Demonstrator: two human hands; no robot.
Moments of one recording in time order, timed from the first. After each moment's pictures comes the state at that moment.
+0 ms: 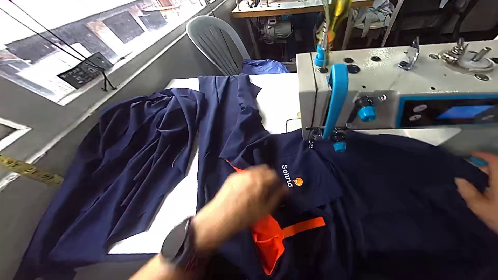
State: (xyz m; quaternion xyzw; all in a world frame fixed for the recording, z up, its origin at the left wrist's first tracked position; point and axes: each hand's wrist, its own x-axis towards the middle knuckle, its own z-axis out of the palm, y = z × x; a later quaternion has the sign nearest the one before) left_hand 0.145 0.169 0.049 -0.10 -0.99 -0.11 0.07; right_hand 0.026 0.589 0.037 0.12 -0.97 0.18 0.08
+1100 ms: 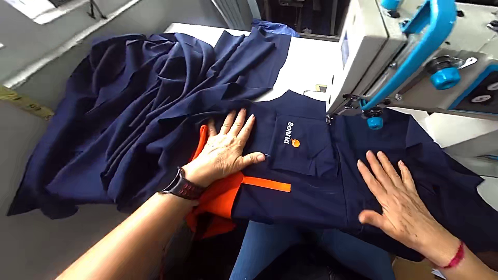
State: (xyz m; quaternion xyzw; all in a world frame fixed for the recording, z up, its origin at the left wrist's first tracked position) left_hand 0.161 0.084 -0.020 0.03 -0.99 -0.06 0.08; right_hand 0.059 0.492 -0.042 0.45 -0.88 0.11 0.12
